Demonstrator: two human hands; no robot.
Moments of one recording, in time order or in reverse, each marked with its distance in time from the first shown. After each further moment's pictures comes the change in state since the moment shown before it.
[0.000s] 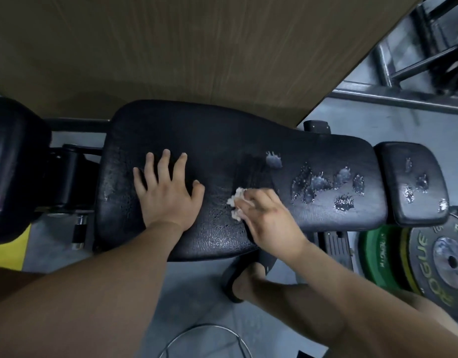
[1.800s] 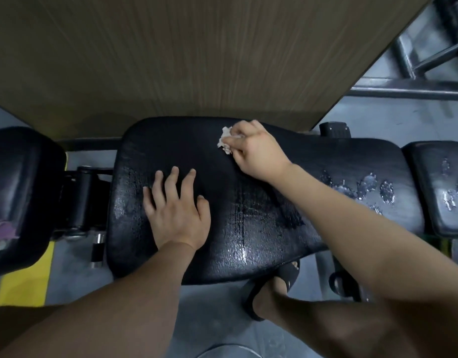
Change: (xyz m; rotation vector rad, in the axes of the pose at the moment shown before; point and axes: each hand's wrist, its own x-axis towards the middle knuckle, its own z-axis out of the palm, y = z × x) left_hand 0.003 0.001 0.001 0.025 0.018 -0.019; right_hand 0.176 0.054 0.010 -0.021 0.149 -0.097
